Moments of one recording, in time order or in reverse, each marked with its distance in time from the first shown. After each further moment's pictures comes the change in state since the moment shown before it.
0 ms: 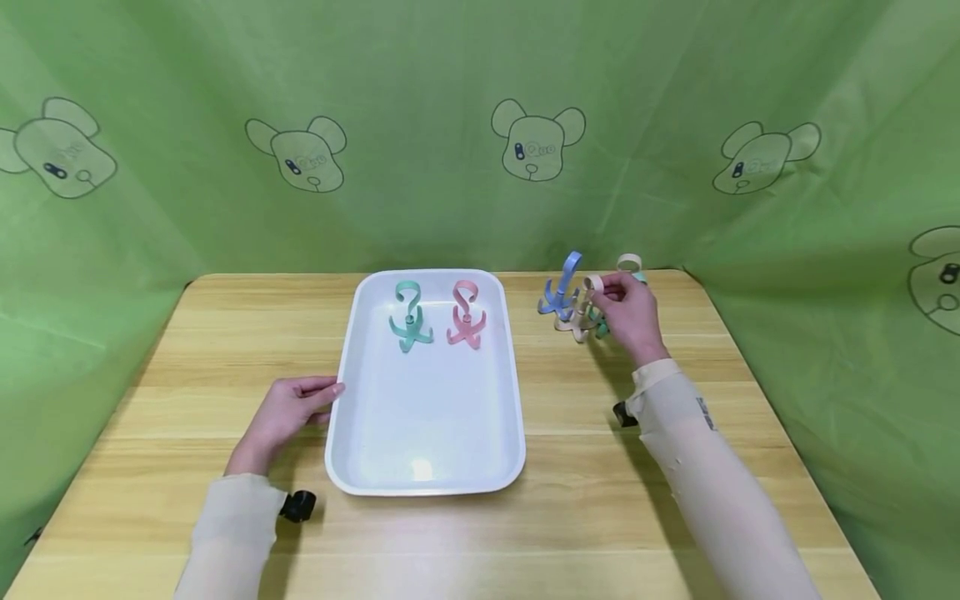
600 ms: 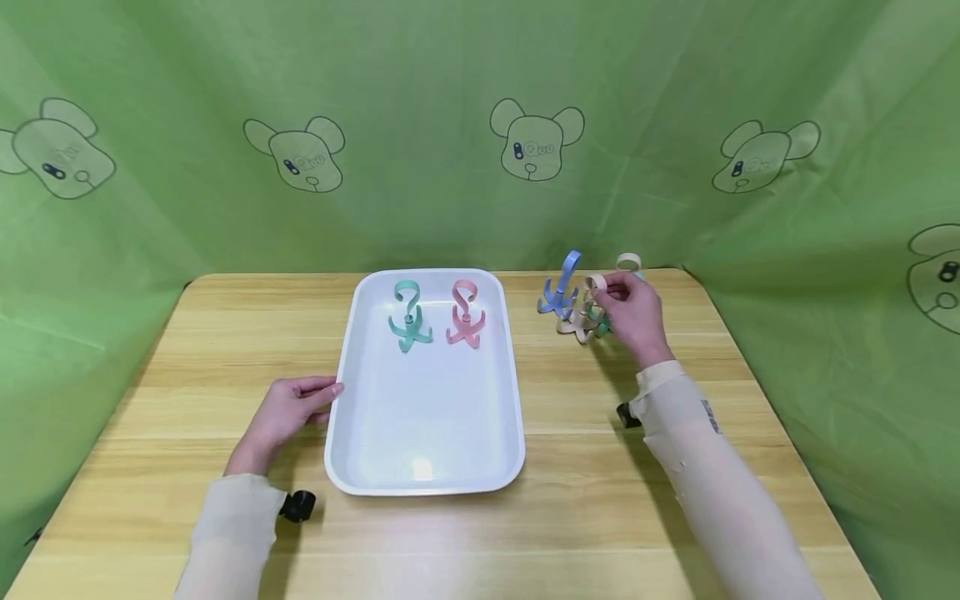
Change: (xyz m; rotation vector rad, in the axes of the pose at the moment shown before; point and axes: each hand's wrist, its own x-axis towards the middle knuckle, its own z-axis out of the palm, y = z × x) left_hand 0.001 -0.002 0.000 -0.011 0.006 0.006; right_hand -0.005 -0.006 -0.008 0.007 -0.005 -0.006
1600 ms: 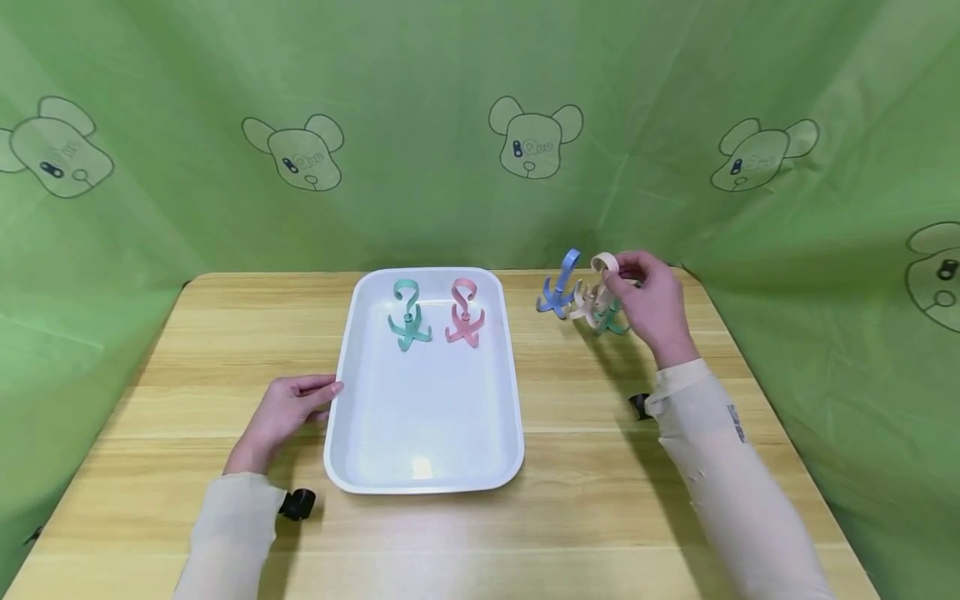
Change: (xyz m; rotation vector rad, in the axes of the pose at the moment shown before) left_hand -0.001 0.002 -0.001 0.011 -0.003 -0.001; right_hand -0.019 -0.046 -0.025 -0.006 0.024 -0.090
